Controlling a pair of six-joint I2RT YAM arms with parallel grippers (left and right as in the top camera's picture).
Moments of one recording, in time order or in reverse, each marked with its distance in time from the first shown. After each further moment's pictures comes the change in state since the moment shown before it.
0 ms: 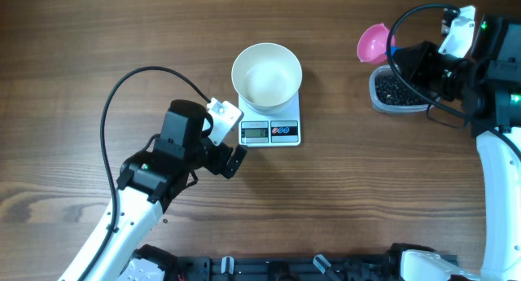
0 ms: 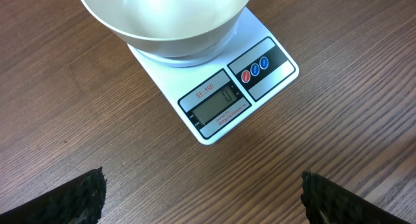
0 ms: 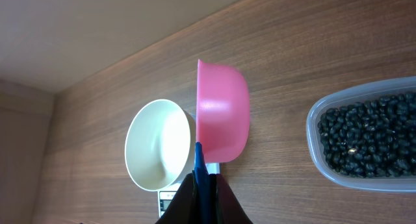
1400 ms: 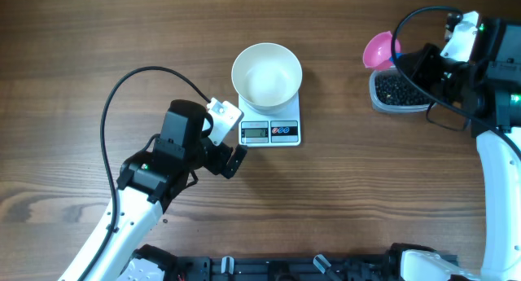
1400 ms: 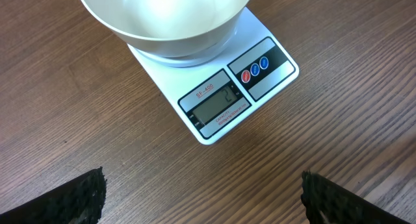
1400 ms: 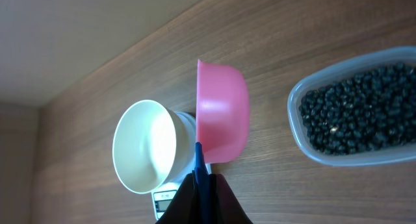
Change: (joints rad) left arm 0.000 0.000 0.000 0.000 0.000 0.000; right arm 0.000 0.000 0.000 -0.046 0.071 0.083
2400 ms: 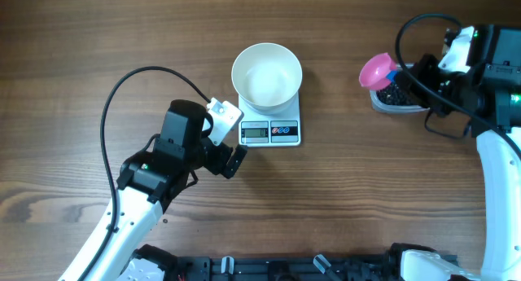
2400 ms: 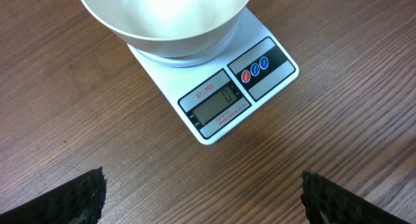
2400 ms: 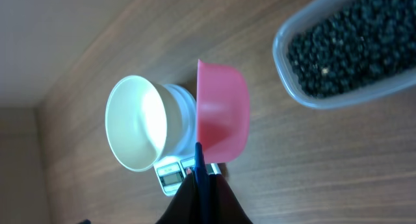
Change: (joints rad) left arm 0.000 0.000 0.000 0.000 0.000 0.000; right arm 0.000 0.000 0.002 -0.150 0.003 0.075
